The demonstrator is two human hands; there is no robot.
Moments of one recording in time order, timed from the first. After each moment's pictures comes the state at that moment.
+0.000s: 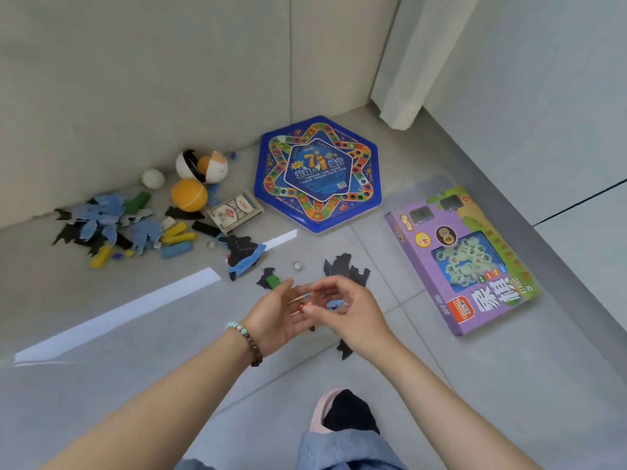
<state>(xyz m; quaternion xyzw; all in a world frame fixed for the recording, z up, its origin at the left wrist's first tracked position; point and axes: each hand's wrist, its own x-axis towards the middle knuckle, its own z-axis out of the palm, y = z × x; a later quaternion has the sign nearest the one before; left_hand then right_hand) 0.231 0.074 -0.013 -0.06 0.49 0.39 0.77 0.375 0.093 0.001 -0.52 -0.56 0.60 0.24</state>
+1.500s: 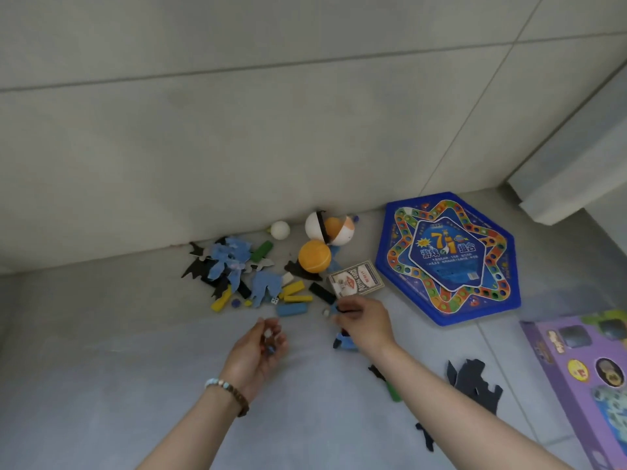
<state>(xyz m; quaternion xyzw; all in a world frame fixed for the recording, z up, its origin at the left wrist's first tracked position) 0.031 0.060 -0.035 -0.19 0.55 0.59 0.55 0.171 0.176 -0.053 -0.58 -0.59 0.55 0.11</state>
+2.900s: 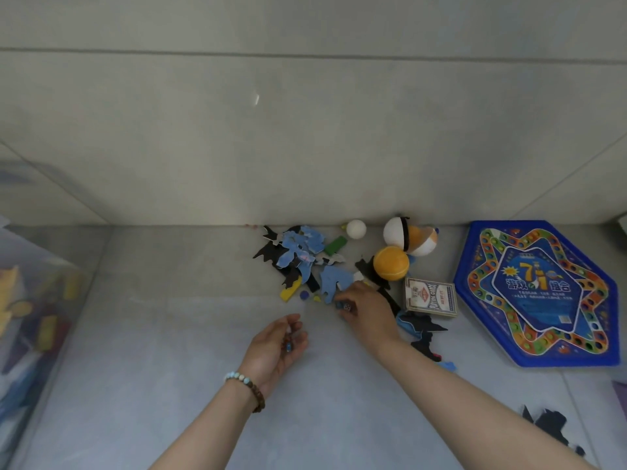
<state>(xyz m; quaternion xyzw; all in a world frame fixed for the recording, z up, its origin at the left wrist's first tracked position) -0.029 0.008 -0.055 -0.18 0.55 0.62 0.53 0.071 0.158 -0.066 -0.35 -0.87 0.33 -0.02</state>
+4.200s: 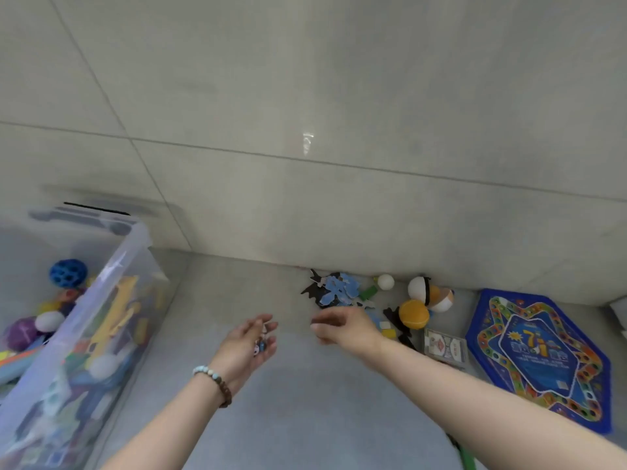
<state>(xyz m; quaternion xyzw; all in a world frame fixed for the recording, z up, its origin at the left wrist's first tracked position) -0.099 -0.068 0.049 -0.12 0.59 0.67 0.43 0.005 0.087 0.073 -0.36 -0.69 0.62 -0.07</state>
